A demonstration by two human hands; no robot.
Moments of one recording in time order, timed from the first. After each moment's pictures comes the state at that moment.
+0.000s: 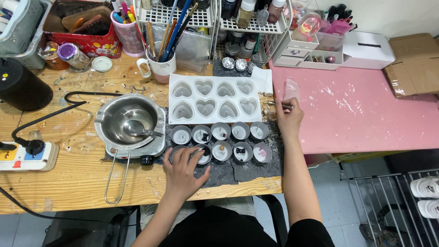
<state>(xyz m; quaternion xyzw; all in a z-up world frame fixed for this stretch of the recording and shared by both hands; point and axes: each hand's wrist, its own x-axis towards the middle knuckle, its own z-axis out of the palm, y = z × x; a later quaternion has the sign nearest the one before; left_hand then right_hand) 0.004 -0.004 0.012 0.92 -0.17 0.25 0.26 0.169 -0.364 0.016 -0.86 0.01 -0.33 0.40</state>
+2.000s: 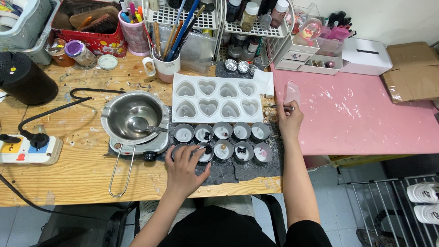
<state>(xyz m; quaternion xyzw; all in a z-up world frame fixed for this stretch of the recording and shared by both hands) 0.001 -0.003 0.014 0.92 -0.16 0.26 0.26 0.169 -0.366 0.010 -0.85 0.03 -0.30 0.42</state>
